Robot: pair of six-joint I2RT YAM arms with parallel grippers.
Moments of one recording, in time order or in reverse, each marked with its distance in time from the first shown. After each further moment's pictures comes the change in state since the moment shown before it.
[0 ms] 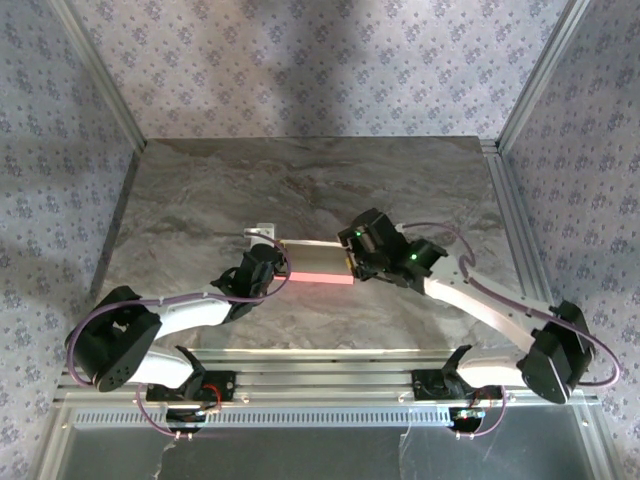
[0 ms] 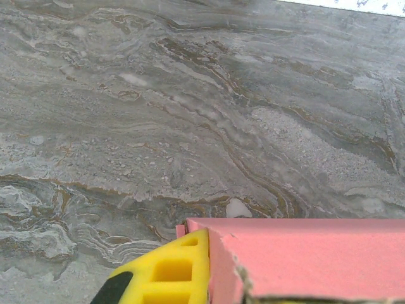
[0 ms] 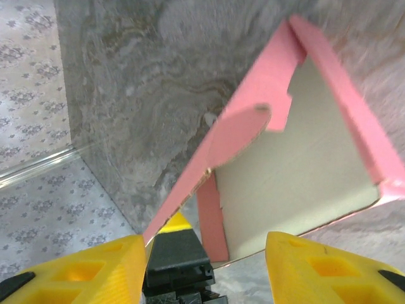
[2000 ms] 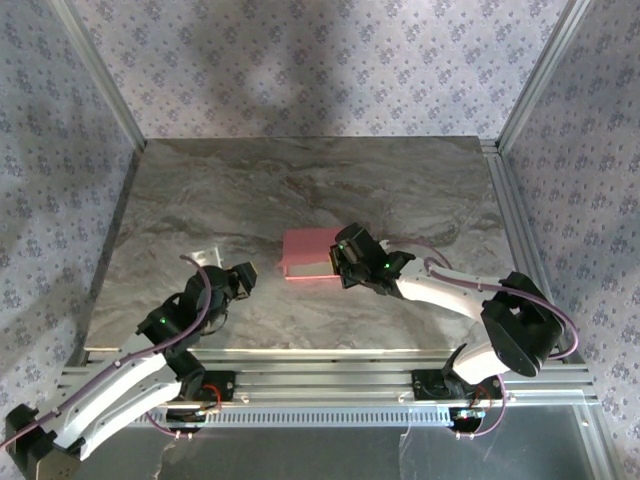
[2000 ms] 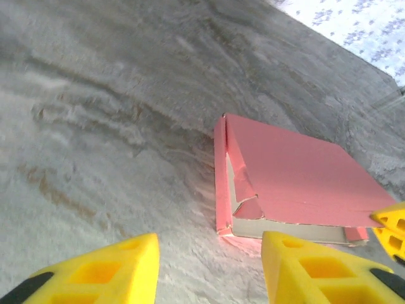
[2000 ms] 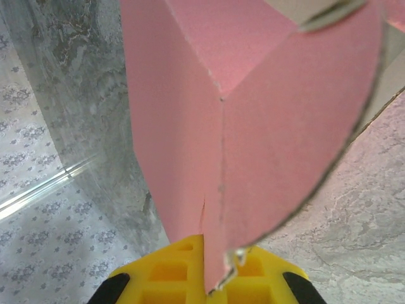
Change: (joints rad) left arm 0.058 -0.736 -0.024 -0.793 0.124 -0.356; right arm 0.013 0.182 -0.146 0.319 -0.001 0.126
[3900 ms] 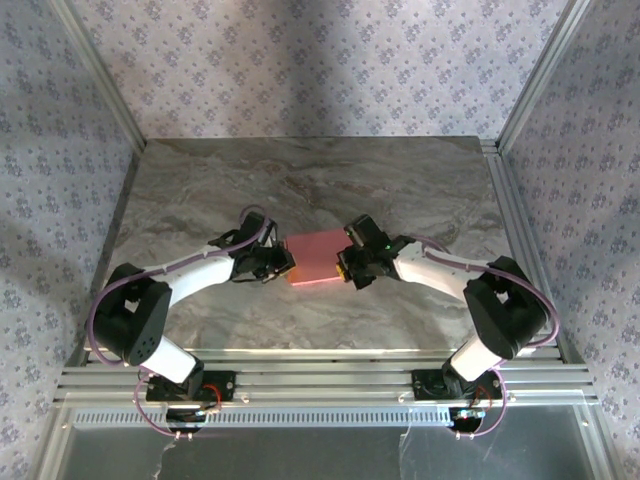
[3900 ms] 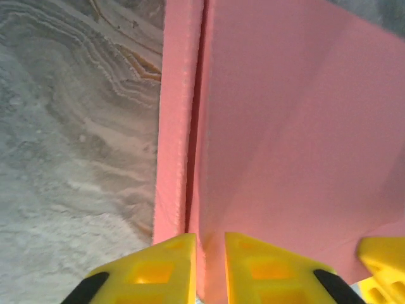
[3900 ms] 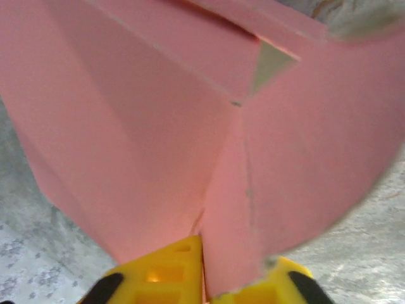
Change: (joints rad) left arm 0.158 0.888 0.364 0.093 0.593 -0.108; right arm -0.138 0.116 0.089 -0.243 -0.268 -0.208
